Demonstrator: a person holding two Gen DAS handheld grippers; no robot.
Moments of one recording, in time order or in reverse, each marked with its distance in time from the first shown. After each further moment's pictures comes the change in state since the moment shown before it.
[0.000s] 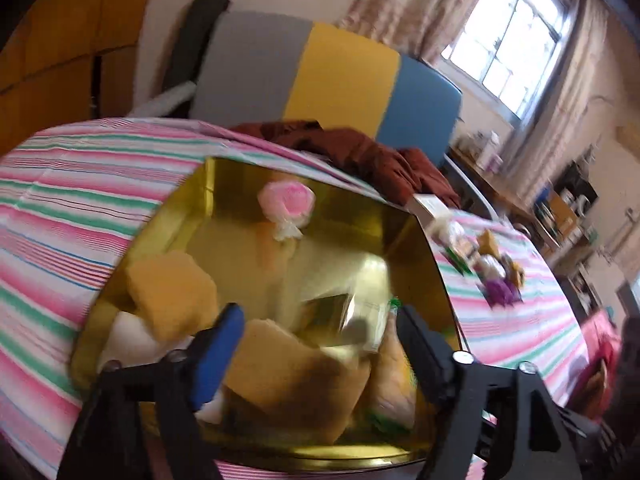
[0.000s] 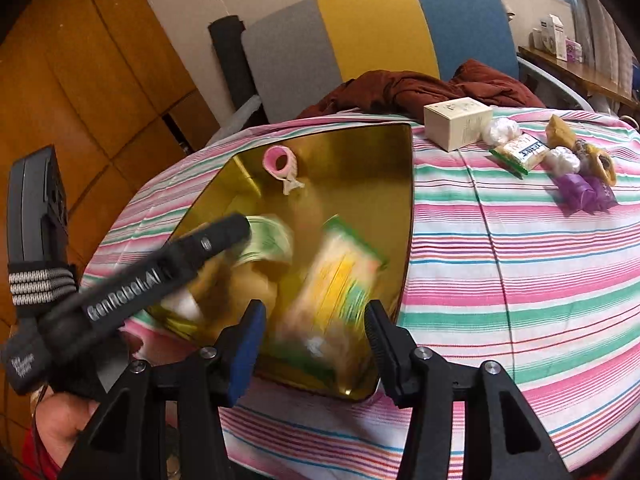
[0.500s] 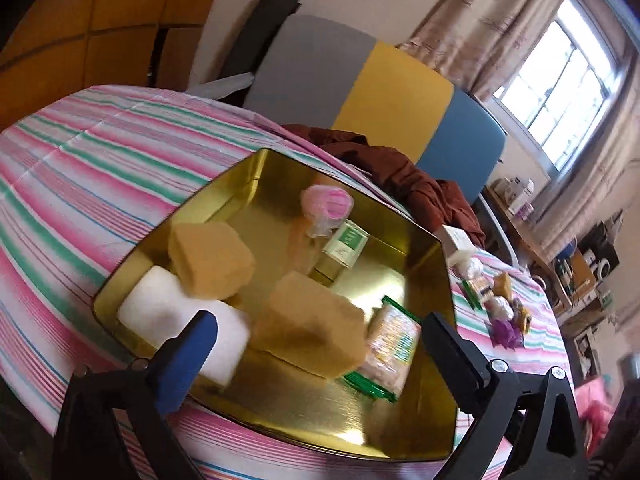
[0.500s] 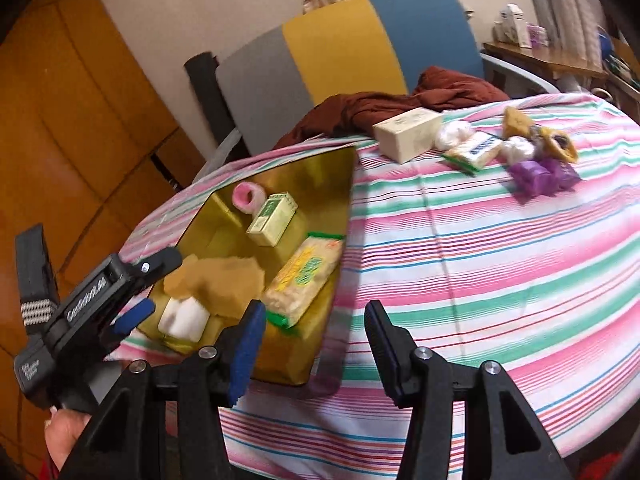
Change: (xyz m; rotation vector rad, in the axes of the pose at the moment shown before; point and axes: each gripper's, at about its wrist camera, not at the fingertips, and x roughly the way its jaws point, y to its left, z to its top) left arm -0.013 0.003 -0.007 -0.184 -0.017 0.060; right arm -0.035 -0.045 -0.003 0.135 -0.094 -0.020
